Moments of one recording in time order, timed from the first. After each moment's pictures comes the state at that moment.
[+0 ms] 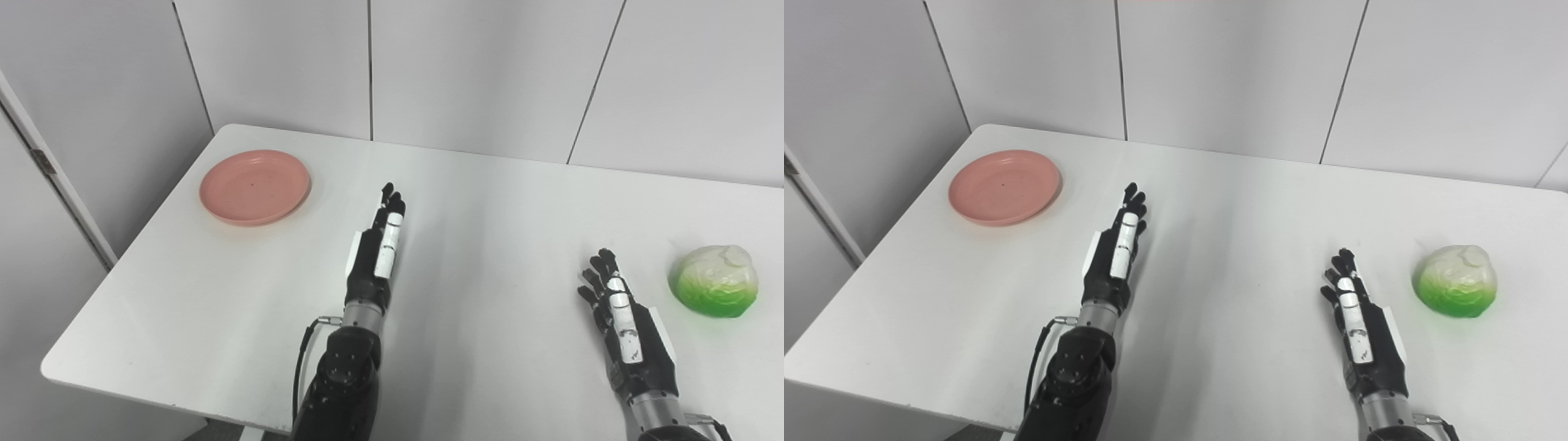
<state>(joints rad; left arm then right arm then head) -0.26 -0.16 0.05 0.15 0.03 -0.06 0.14 -0.12 -0.09 0.00 0.01 0.12 0.04 0.15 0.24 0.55</state>
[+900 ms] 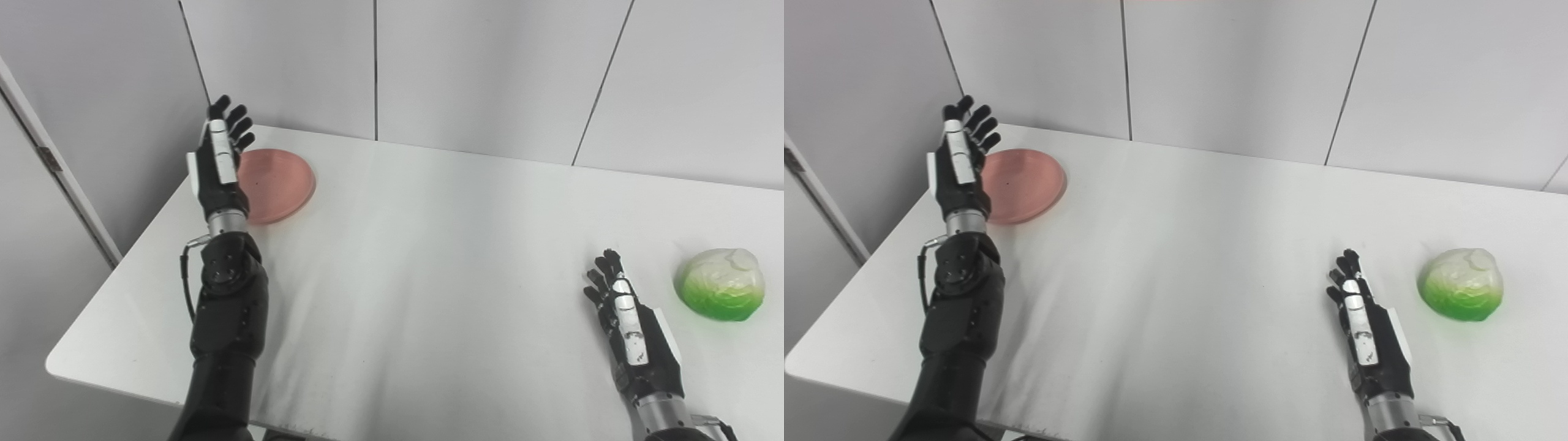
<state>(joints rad) -0.50 0.16 0.38 0.35 -0.13 -0.15 0.26 -0.12 -0.11 0.00 0.02 0.12 0.03 0.16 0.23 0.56</state>
